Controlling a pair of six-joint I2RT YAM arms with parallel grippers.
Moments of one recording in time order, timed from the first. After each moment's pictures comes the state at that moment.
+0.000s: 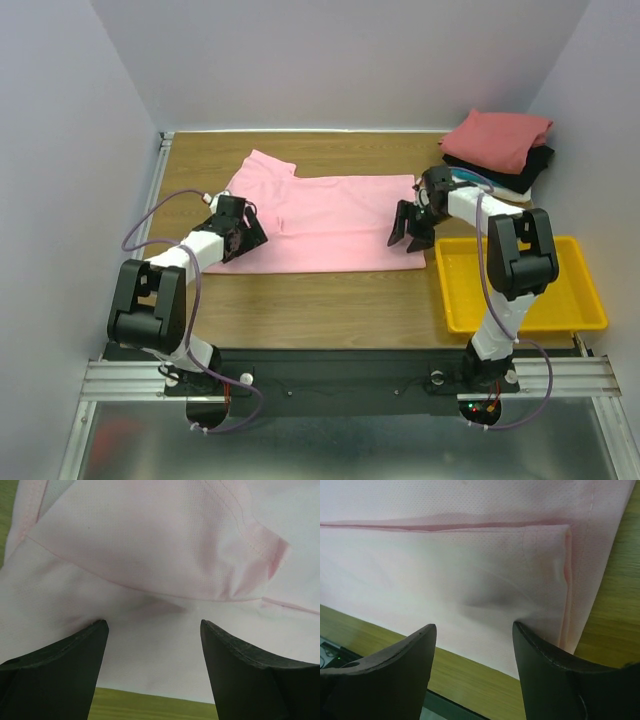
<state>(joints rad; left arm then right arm) -0.21 1.52 0.79 -0.20 -0.15 -0.63 0.17 1.88 1.25 -0.65 -0.39 0.36</state>
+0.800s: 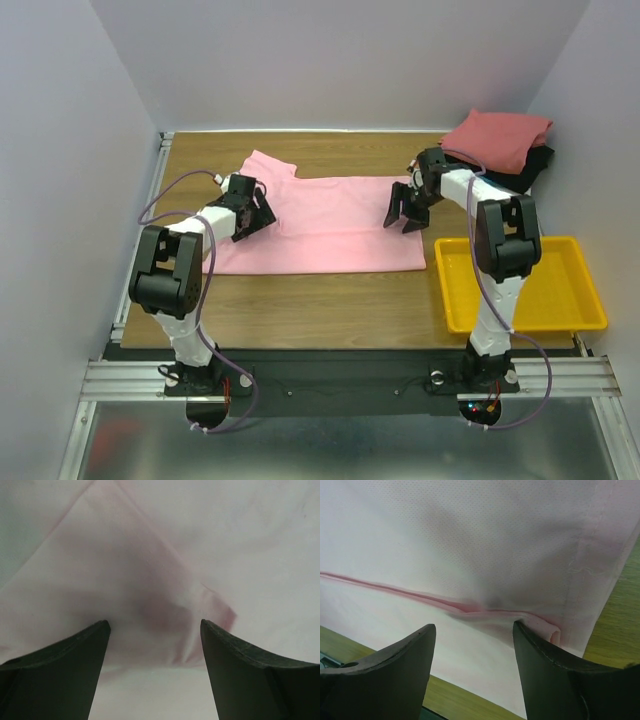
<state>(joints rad) -0.23 1.75 1.05 -0.22 -0.14 -0.64 0.17 2.06 1.52 -0.71 -0.37 0.32</state>
